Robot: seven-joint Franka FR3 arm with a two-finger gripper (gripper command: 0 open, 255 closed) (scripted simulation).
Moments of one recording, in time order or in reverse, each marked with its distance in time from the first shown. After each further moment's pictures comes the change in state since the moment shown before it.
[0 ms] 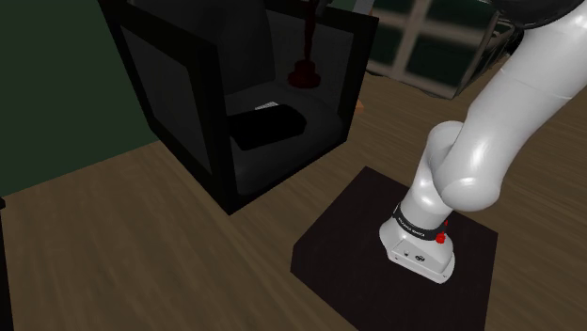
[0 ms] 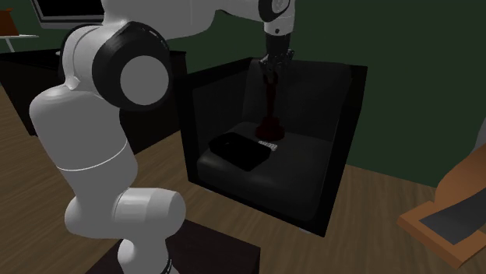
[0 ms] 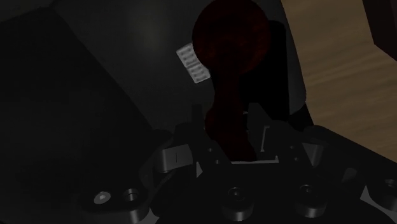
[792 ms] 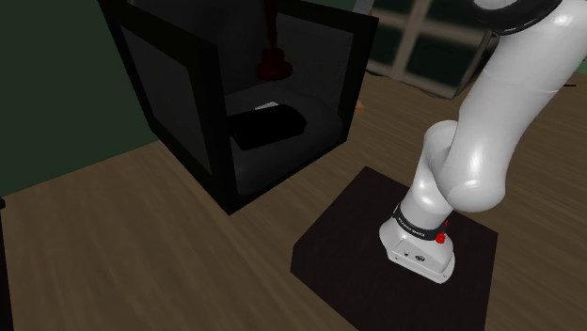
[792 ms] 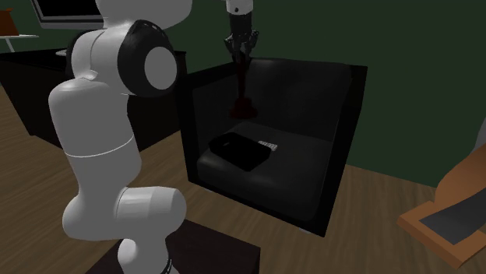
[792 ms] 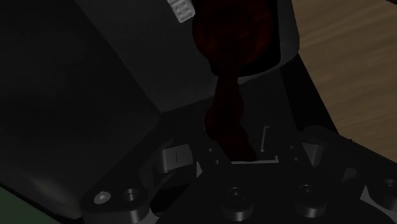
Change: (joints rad) arm 0.100 0.128 0.129 0.254 0.015 -0.126 0.249
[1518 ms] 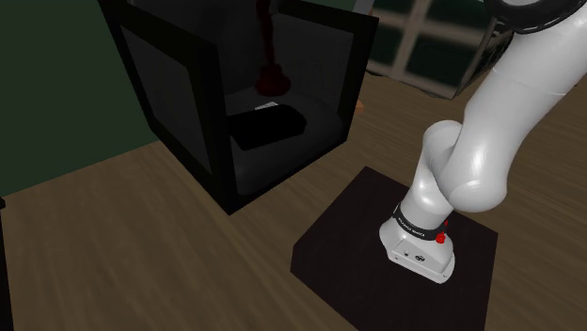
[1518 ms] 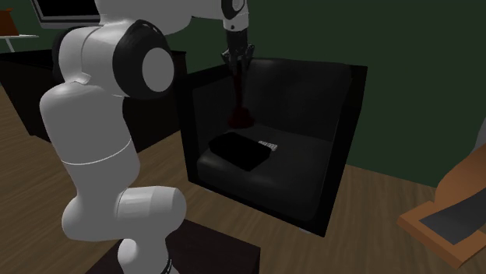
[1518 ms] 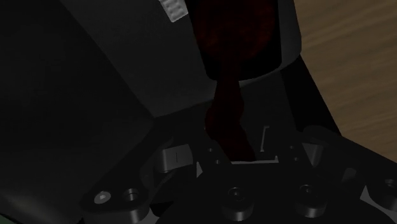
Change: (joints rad) arm 0.027 -0.074 0.036 -0.209 -0.055 0.149 0.050
